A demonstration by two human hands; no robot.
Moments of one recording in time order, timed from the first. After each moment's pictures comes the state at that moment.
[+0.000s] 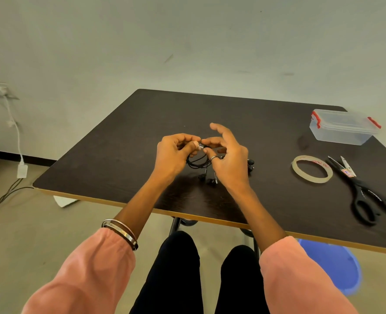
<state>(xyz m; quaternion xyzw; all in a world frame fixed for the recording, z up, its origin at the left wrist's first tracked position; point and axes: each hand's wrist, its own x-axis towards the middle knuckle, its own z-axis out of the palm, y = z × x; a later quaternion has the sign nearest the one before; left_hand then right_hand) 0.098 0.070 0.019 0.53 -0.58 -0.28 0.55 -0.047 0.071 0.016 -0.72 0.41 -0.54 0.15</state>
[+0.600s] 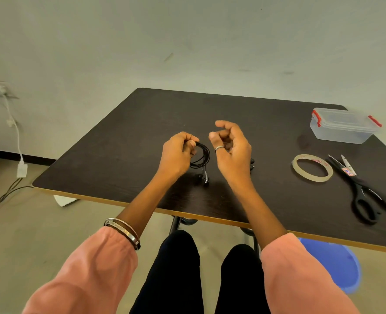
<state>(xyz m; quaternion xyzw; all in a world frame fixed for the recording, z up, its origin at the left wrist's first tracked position) 0.091 0.064 0.017 0.60 -0.61 -0.22 0.48 -0.045 0.062 0.018 -0.65 0.41 -0.60 0.23</state>
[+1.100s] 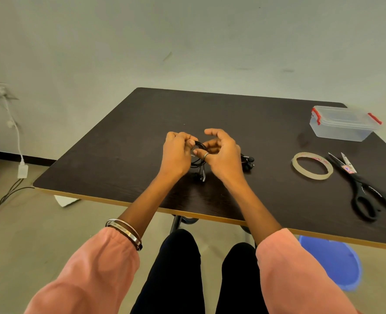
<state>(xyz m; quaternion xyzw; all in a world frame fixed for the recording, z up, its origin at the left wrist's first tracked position) 0.092 0.068 0.016 0.62 -0.65 -0.10 0.42 -0.035 0.056 0.011 -0.66 0.46 -0.50 0.30</state>
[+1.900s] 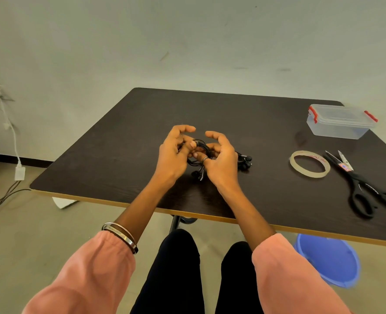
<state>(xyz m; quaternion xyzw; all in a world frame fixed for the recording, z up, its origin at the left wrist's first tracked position) 0.092 0.079 0.015 0.49 -0.60 -0.29 0.55 -0.032 0.067 -0.002 -0.62 0.46 -0.55 0.33</state>
